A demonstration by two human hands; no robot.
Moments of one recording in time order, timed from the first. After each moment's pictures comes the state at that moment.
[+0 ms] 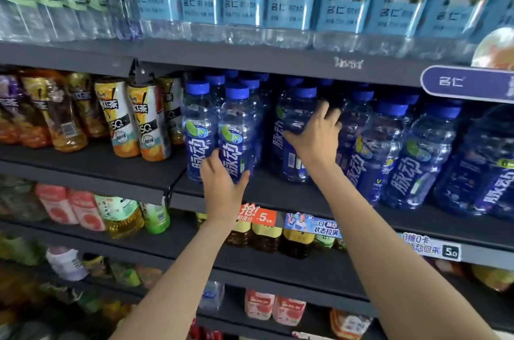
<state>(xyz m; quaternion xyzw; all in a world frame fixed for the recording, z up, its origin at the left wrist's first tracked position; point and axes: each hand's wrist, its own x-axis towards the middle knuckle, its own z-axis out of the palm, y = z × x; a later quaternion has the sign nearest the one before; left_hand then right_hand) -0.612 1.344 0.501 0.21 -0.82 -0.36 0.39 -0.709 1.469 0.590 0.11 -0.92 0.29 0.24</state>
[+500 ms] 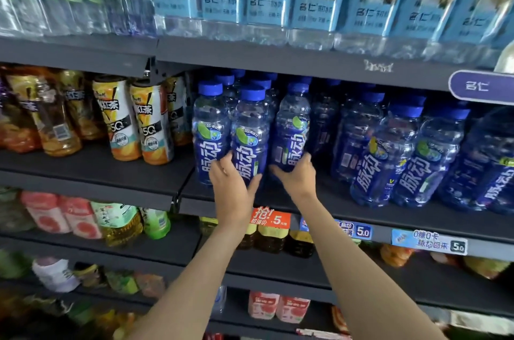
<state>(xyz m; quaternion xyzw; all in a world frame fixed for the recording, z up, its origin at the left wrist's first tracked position) -0.616 1.331 0.493 0.18 -0.83 -0.35 0.38 -0.695 1.431 0.510 0.05 -0.87 0.49 0.07</state>
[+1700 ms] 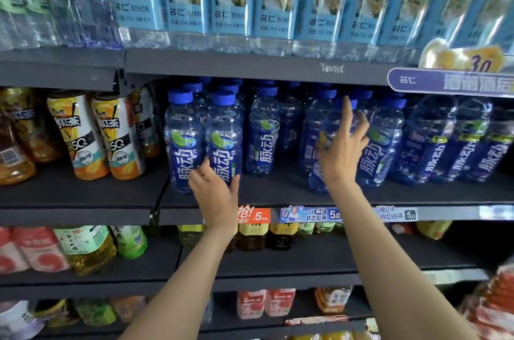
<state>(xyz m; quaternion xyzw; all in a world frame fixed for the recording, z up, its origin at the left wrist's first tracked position) -0.614 1.341 0.497 0.18 -0.83 -0.36 0.39 -0.672 1.519 0.576 -0.02 -0.88 0.31 0.37</state>
